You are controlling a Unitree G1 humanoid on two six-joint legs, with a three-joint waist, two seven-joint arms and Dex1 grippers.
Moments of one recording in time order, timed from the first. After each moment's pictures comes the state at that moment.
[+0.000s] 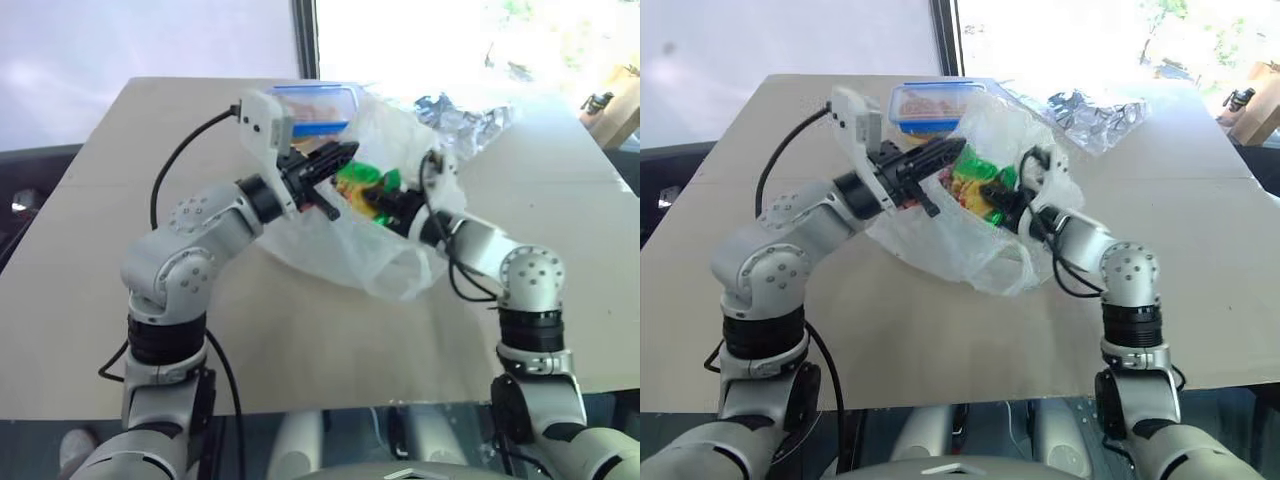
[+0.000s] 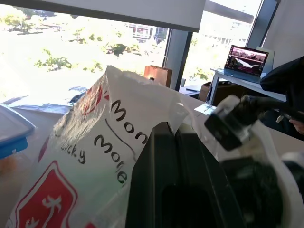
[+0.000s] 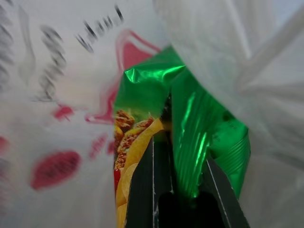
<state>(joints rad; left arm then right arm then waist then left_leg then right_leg) -0.67 0.42 0.08 -0.41 -0.73 0.84 -0.38 -0.62 -0.12 0.00 -0.08 1.18 0.98 -0.20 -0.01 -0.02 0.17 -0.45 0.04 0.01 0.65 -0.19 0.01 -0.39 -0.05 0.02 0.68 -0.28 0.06</state>
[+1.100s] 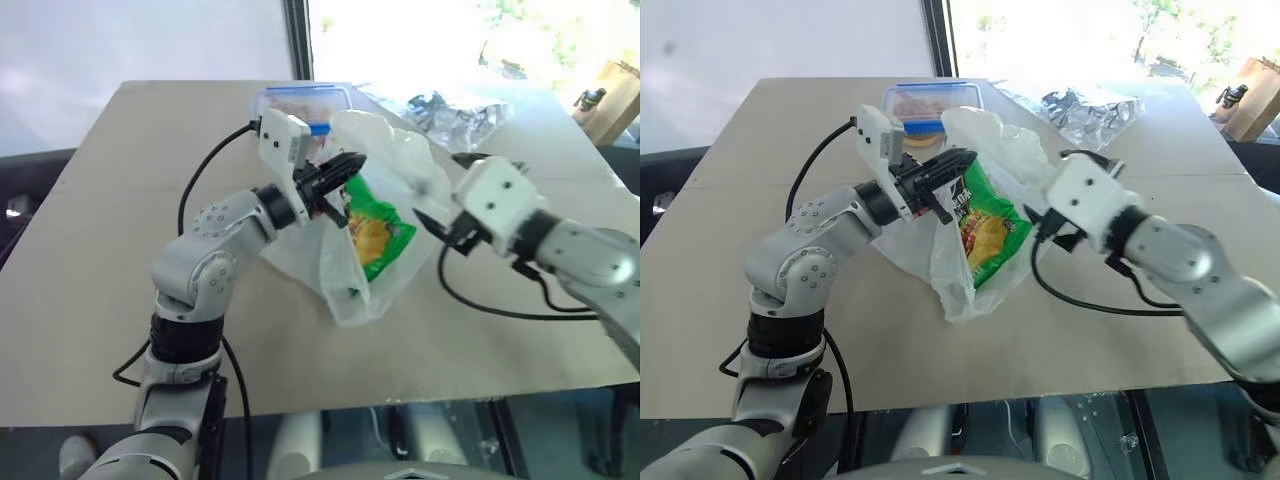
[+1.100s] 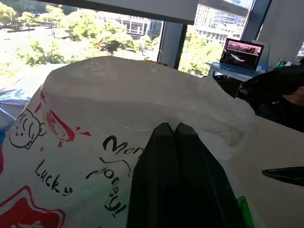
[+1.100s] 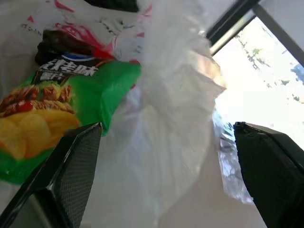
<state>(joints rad) -0.63 0.39 0.03 -0.32 -0.62 0.73 -0.49 -0.55 -0.85 0.28 -0.70 0.31 0.74 0.29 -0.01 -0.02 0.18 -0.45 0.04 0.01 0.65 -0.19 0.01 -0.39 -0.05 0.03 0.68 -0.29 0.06</state>
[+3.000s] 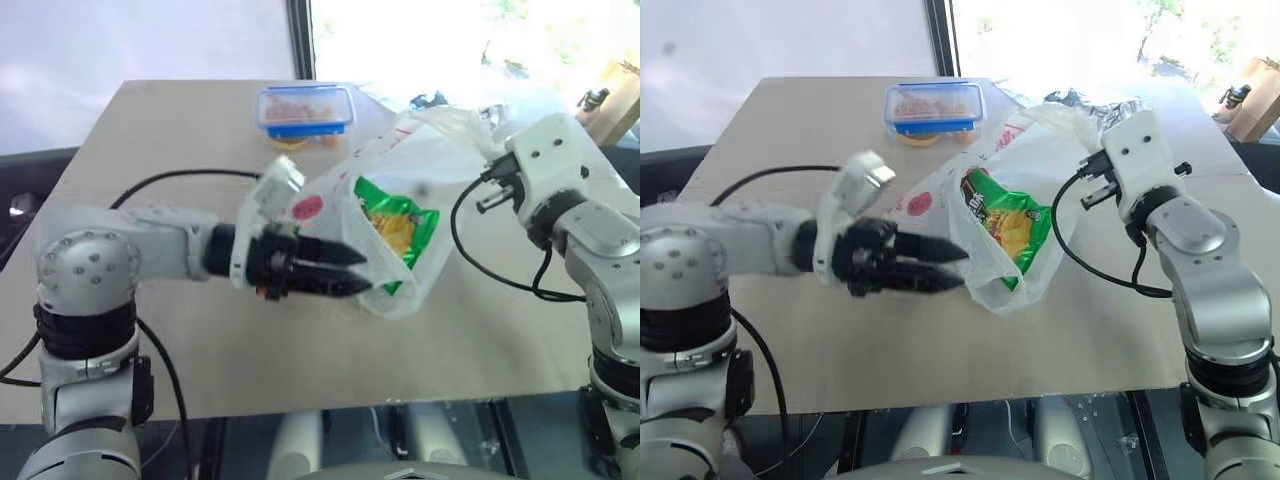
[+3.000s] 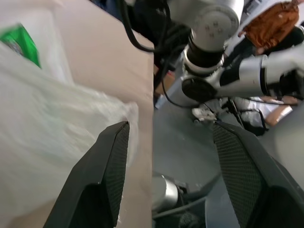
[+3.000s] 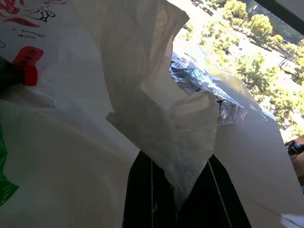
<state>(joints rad) -0.68 0.74 0.11 -0.41 -1.34 1.46 -0.74 -0.55 -0.56 -0.01 -0.70 0.09 1.15 0.30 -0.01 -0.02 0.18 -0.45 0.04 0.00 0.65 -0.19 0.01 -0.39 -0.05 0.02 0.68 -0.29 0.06</state>
